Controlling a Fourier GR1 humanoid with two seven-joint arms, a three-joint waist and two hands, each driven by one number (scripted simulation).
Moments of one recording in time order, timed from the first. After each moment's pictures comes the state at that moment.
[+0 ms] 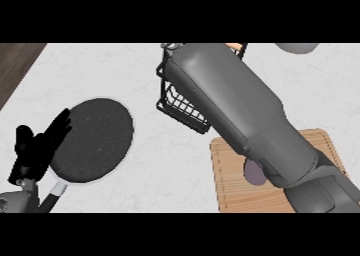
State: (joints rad) left arm -0.09 0.29 0.12 -1.34 0.01 -0.12 0.17; right arm -1.39 -0.01 0.30 -0.80 1.06 -0.46 1.06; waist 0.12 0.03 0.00
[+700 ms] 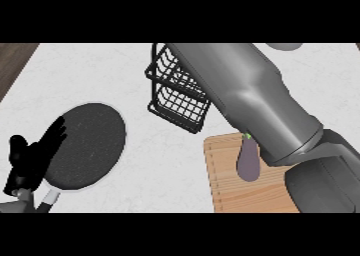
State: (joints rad) left arm -0.03 0.28 0.14 -1.35 0.01 -0.10 0.16; right arm -1.65 -0.03 0.35 -0.34 1.16 -0.14 0.91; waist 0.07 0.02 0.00
